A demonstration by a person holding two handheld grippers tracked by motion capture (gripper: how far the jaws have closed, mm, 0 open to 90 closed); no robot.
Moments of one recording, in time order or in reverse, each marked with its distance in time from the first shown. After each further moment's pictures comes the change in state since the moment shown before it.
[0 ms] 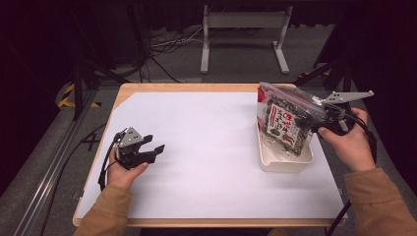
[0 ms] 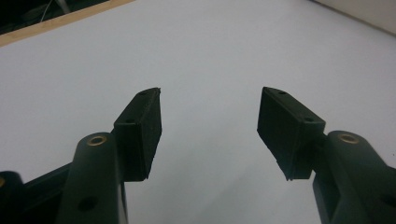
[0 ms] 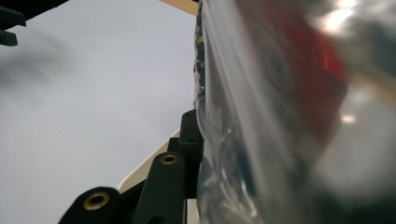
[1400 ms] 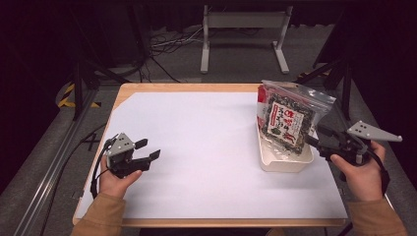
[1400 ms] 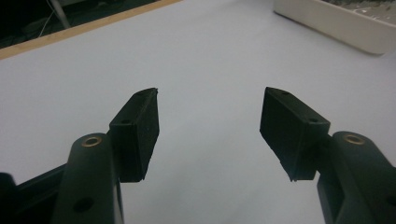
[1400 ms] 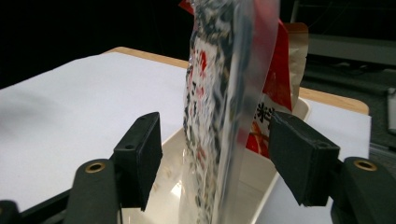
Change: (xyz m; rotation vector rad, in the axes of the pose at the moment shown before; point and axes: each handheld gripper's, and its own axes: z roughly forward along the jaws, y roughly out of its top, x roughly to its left) left arm -0.016 -0.005 -0.039 -0.062 -0.015 -0.002; right arm 0.011 -0.085 -0.022 -0.324 -0.103 0.064
